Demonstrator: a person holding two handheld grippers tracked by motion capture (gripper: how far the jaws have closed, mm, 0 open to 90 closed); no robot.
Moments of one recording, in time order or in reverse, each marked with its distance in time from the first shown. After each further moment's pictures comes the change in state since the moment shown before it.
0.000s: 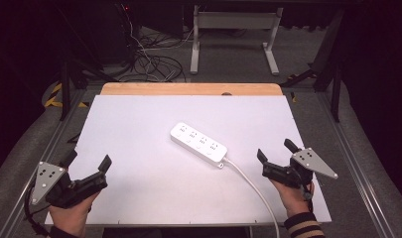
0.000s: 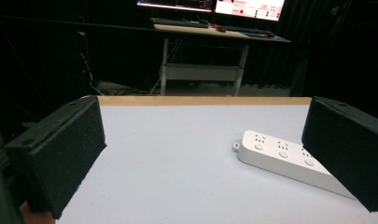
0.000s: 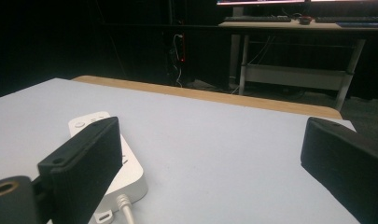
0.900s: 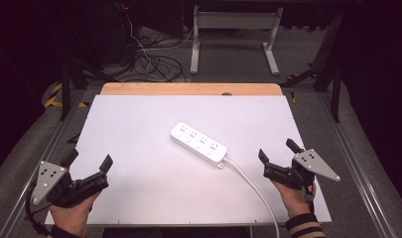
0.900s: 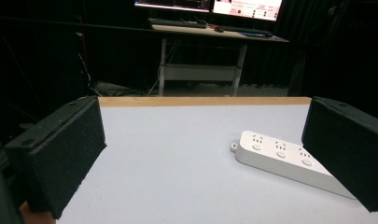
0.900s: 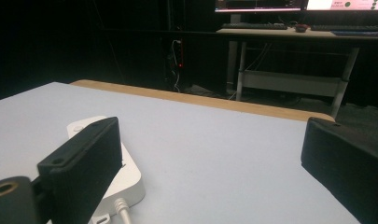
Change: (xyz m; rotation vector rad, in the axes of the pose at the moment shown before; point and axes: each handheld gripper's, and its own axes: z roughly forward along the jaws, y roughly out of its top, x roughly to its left) left arm -0.002 0.001 0.001 0.000 -0.011 0.006; right arm -0.001 0.001 -0.005 -0.027 -0.009 -0.017
